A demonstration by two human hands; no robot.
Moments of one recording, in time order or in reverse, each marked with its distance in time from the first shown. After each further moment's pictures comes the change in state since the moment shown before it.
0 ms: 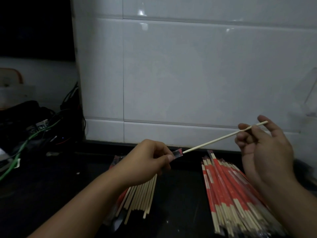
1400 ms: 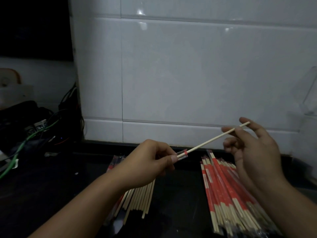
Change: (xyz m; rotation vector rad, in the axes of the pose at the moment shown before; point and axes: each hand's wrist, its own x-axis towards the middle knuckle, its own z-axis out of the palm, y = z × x) left_hand -0.001 0.004 0.003 -0.031 -0.040 0.064; right_hand -0.011 0.006 0.004 -0.102 -0.084 0.046
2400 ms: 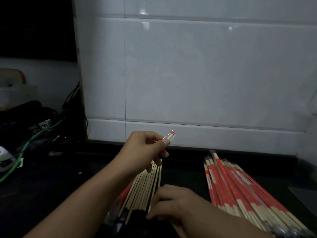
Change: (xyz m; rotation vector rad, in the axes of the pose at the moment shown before) left_hand 0.000 0.006 -0.009 -0.306 0.278 -0.147; right_hand -0.063 0.082 0.020 -0.870 -1.378 -0.600
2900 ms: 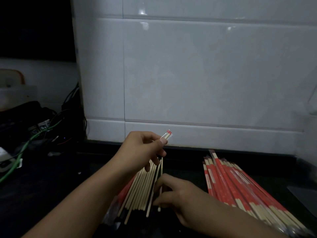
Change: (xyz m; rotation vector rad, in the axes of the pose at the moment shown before) left_hand 0.000 0.002 -0.002 -0.029 0.013 -0.030; right_hand 0.000 0.008 -0.009 -0.052 -0.055 0.082
